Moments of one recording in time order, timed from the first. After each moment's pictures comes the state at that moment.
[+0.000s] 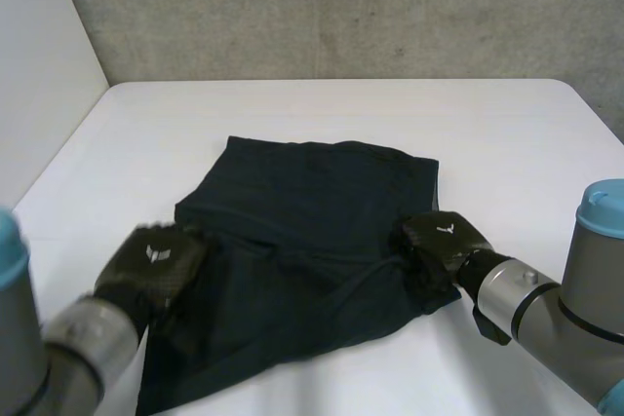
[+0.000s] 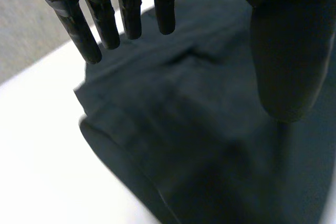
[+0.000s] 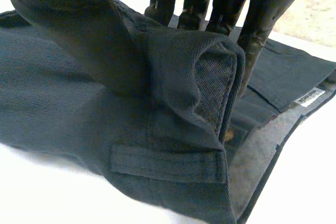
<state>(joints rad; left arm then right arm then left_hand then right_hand) 4.18 -1.57 -1.94 3.03 -1.67 3.39 1.92 -1.24 1.83 -0.15 1.19 3.02 0.31 0.31 0.30 0.31 0.13 0.99 1.18 1.18 1.19 0.98</state>
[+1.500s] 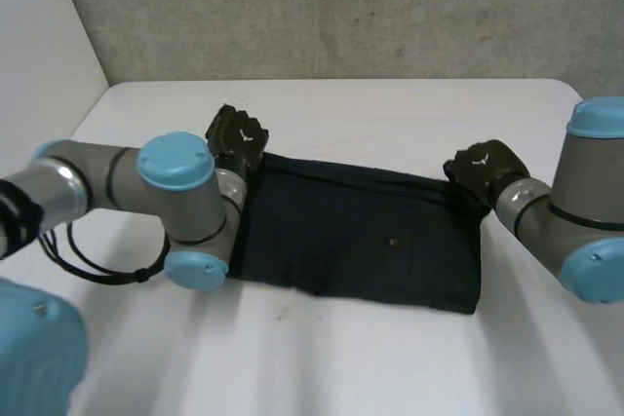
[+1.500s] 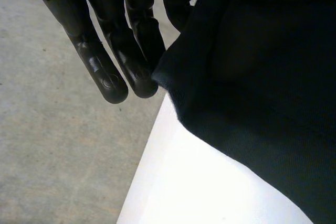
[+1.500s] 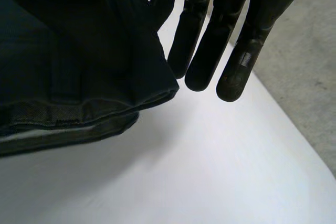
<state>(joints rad) 4.17 -2.48 -1.04 3.49 -1.72 4.03 1.85 -0.97 1.34 -0.01 1.43 2.51 1.13 1.19 1.18 1.19 0.98 0.90 1.00 1.00 1.00 0.83</state>
